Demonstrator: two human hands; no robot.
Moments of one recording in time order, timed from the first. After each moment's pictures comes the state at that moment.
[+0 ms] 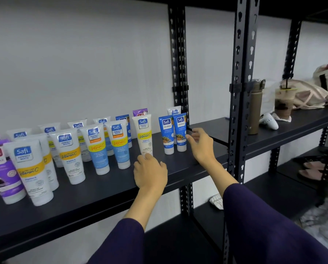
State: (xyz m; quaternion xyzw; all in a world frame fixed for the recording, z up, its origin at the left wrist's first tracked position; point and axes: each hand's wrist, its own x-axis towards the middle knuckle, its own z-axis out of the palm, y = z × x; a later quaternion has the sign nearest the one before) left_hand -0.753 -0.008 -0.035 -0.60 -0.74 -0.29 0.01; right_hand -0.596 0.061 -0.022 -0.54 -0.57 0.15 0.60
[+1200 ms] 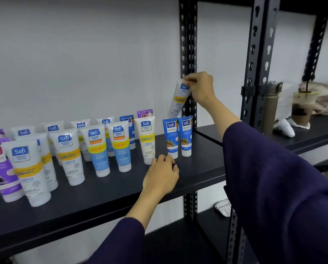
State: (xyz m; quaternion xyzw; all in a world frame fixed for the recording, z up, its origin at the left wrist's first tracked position) left_hand -0.745 0.009 -0.033 -0.75 -0.62 -0.25 -0.03; right_hand -0.593 0.124 0.147 -0.42 -0.67 0.06 0.61
